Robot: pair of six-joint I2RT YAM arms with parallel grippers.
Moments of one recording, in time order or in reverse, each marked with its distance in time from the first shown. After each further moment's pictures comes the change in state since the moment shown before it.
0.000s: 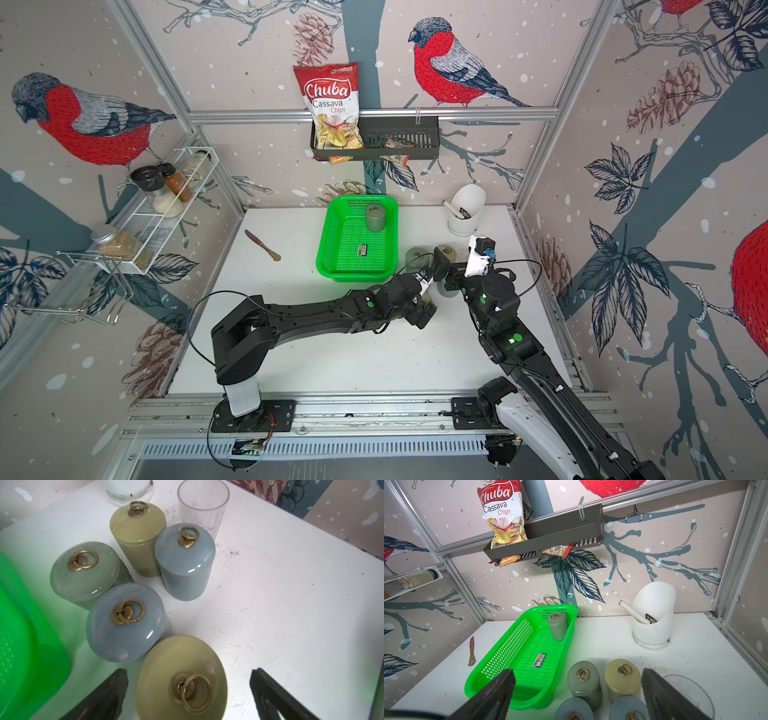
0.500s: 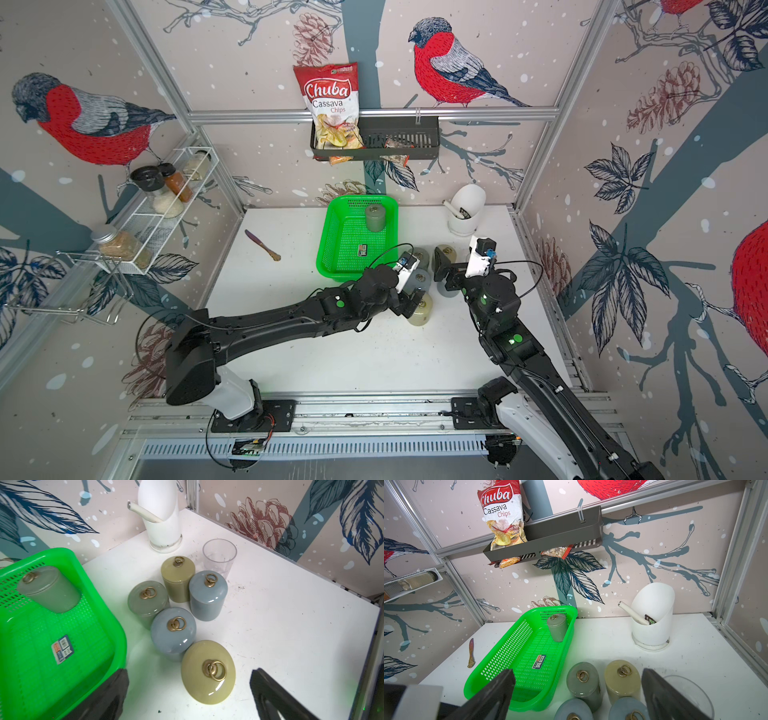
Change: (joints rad) left arm 0.027 -0.266 -0.093 -0.018 -0.127 0.027; right arm -0.004 -0.004 -0.008 0.011 0.001 0.000
